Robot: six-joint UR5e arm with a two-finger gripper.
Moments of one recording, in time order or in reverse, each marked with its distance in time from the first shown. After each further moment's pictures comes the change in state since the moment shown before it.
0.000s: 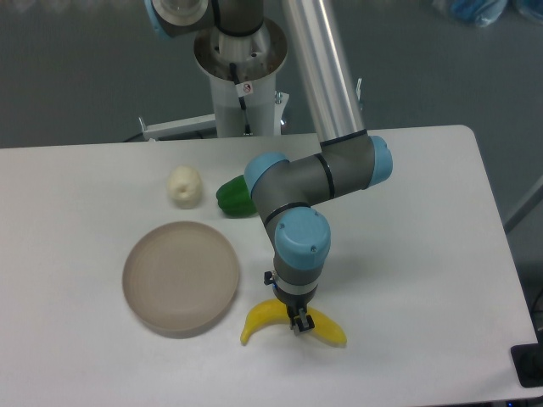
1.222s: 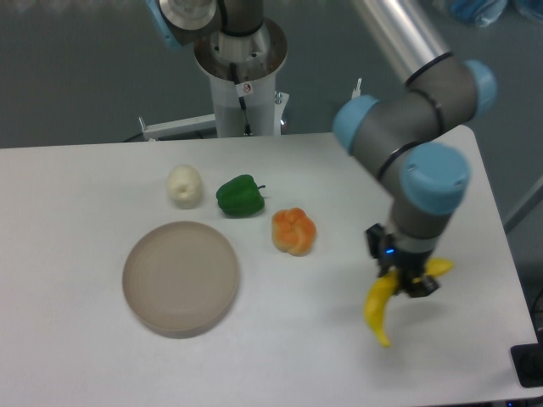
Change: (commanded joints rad) arm 0.279 0.063 0.311 -0.293 0.028 -0.089
